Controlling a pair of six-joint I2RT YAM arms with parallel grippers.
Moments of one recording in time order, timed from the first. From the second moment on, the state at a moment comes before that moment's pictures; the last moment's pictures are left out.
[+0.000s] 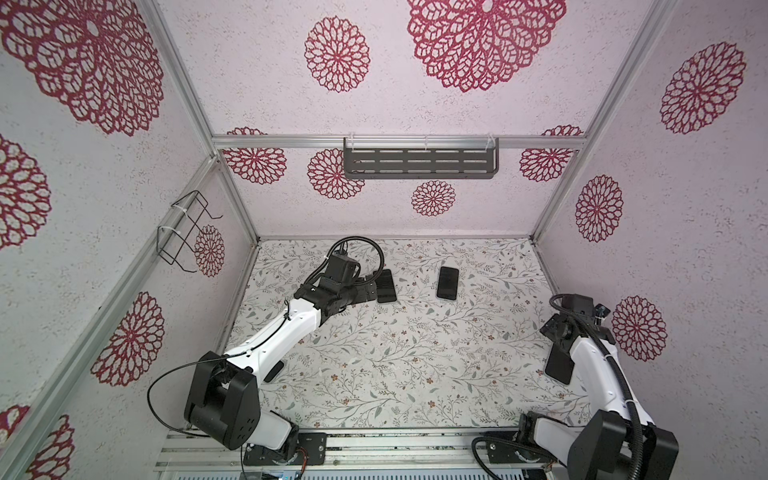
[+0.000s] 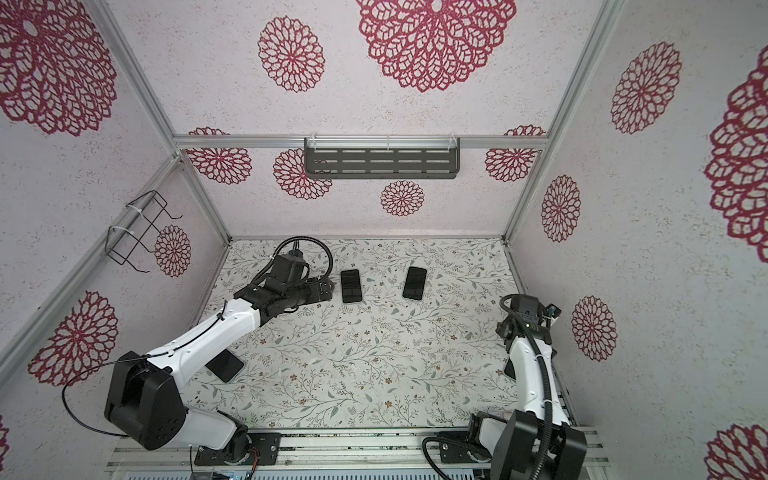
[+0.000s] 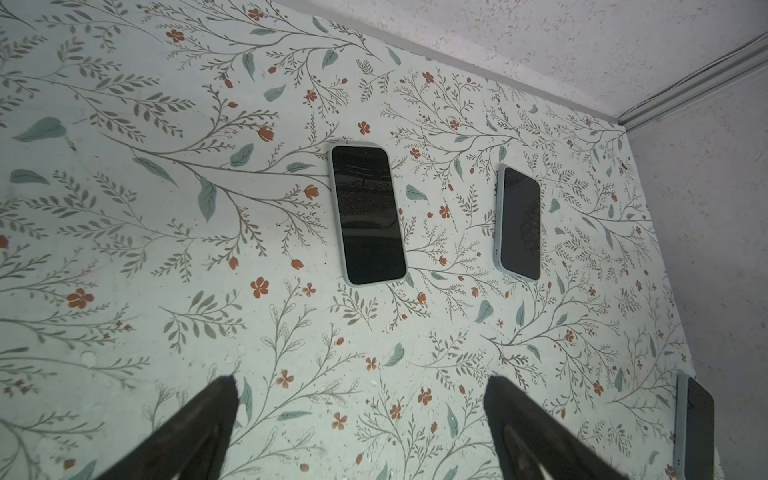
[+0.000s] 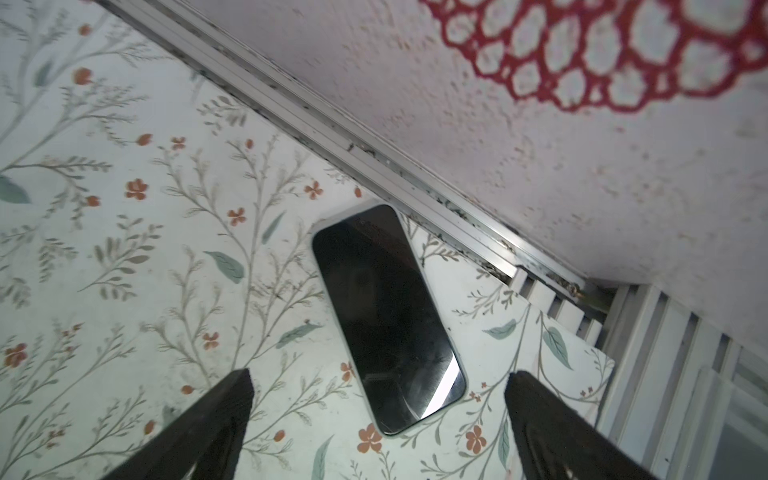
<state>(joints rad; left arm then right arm) -0.46 1.48 1.14 -0.44 -0.04 -0.57 -0.32 1.11 0.75 -0.71 0.42 0.54</state>
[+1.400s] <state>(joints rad) -0.47 1.50 1.18 -0.48 -0.03 -0.59 -0.63 1.23 0.55 -0.47 0.04 0.48</state>
